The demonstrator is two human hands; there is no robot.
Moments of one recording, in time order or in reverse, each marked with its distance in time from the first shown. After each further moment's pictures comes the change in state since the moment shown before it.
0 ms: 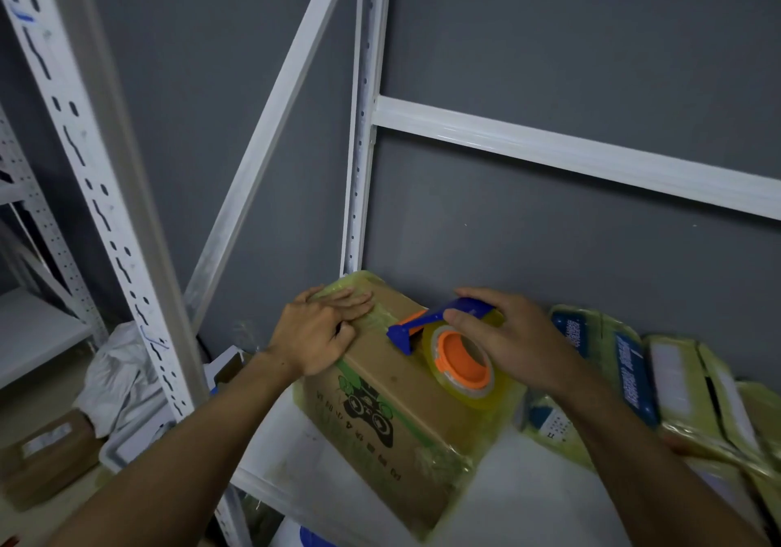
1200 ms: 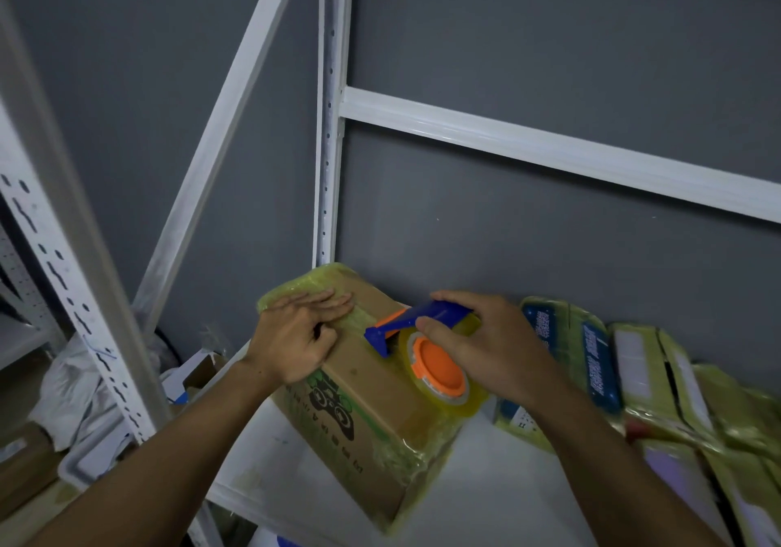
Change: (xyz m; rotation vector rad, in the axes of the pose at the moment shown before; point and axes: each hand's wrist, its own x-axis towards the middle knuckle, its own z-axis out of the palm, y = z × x) left_hand 0.003 0.020 0.006 -0.146 0.143 0.014; right_hand -0.019 -0.004 -0.004 -0.052 0.088 0.012
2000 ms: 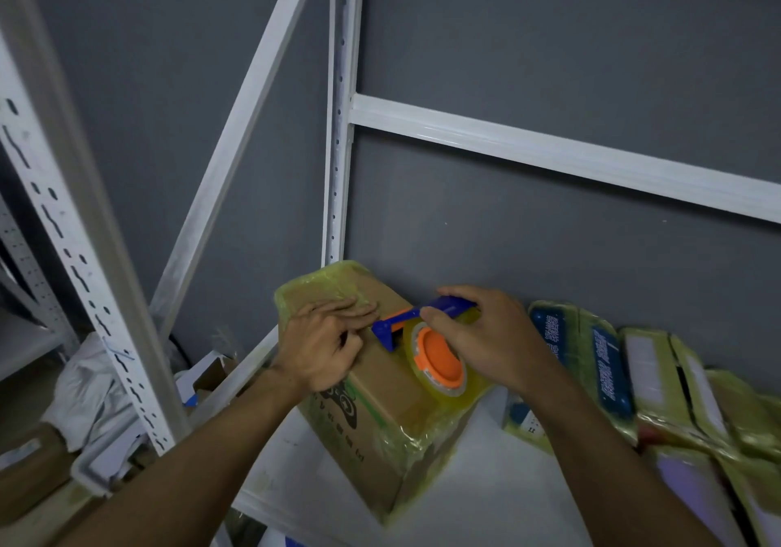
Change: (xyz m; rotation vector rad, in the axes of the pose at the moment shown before) left_hand 0.003 0.018 0.013 0.000 -0.021 0.003; right_hand 0.017 -0.002 0.010 -0.044 0.024 0.019
